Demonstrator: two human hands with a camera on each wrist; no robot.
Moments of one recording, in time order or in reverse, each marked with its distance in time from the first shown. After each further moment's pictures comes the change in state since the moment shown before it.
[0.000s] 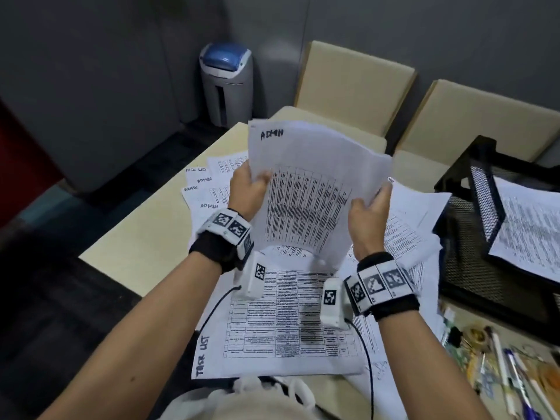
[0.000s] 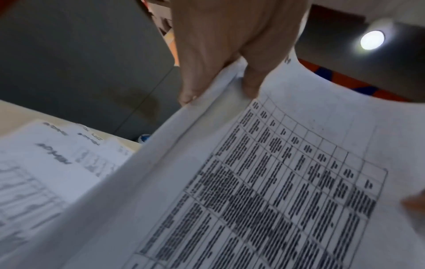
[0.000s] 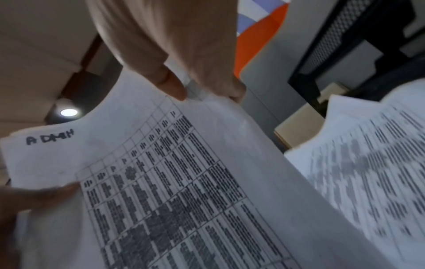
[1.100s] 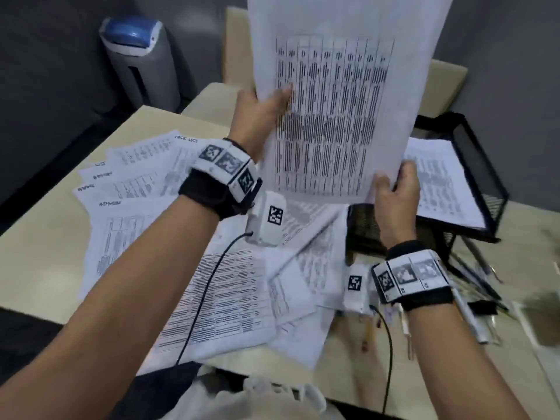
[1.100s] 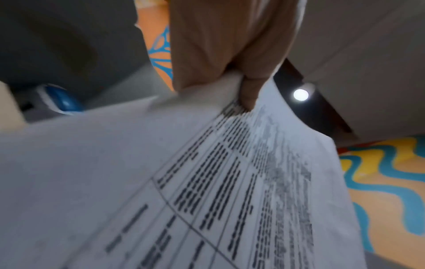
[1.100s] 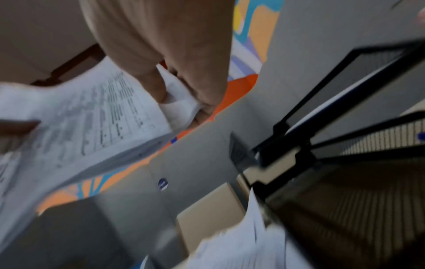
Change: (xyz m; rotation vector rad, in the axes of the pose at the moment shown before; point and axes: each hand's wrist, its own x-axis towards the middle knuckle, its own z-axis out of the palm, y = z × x) left_hand -0.025 0.118 0.157 -0.369 -0.278 0.042; right_hand 0.030 -0.007 -0.193 -0.271 0.227 -0.096
